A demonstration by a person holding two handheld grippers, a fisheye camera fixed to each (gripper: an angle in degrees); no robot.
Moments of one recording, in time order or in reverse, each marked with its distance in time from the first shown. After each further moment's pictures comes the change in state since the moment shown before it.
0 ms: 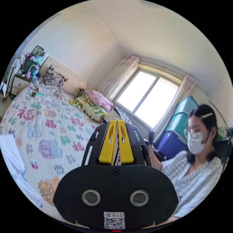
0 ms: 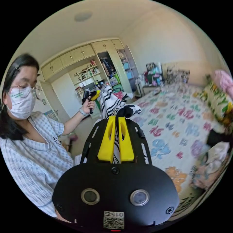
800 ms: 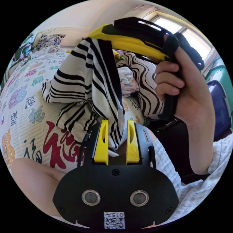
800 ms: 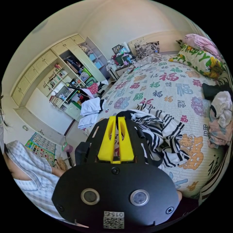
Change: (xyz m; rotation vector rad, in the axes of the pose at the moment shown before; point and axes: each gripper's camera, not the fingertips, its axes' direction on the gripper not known) left arm 0.111 0.228 0.358 -0.572 -0.275 -0.030; right arm 0.010 0.014 0.070 -0.138 0.172 0.385
